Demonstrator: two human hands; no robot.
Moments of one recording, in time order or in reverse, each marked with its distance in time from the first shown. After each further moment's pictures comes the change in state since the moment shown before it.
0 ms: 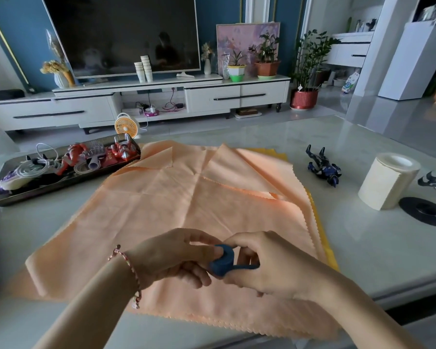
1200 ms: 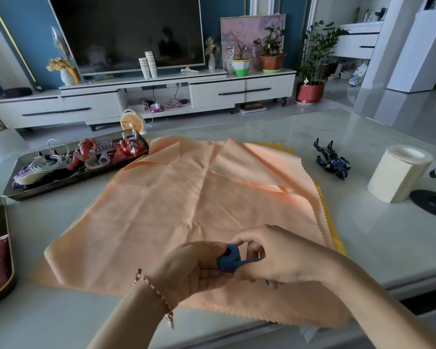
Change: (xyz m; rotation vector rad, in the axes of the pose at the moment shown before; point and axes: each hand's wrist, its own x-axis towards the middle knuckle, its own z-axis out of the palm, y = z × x) left_hand 0.009 -0.035 0.023 -0.529 0.231 -0.068; right_hand 0.009 0.004 0.001 -0.005 -0.121 0.087
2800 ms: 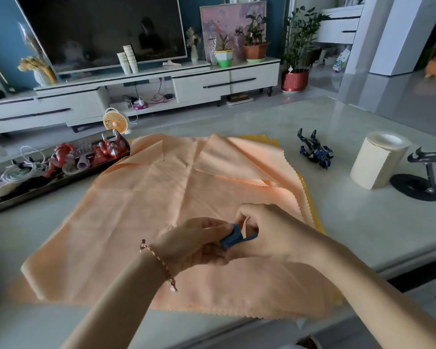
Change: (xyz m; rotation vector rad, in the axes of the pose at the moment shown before) left_hand 0.013 0.033 0.031 0.376 -0.281 0.054; right_hand 0.003 0.010 -0.018 -0.162 0.277 -0.021
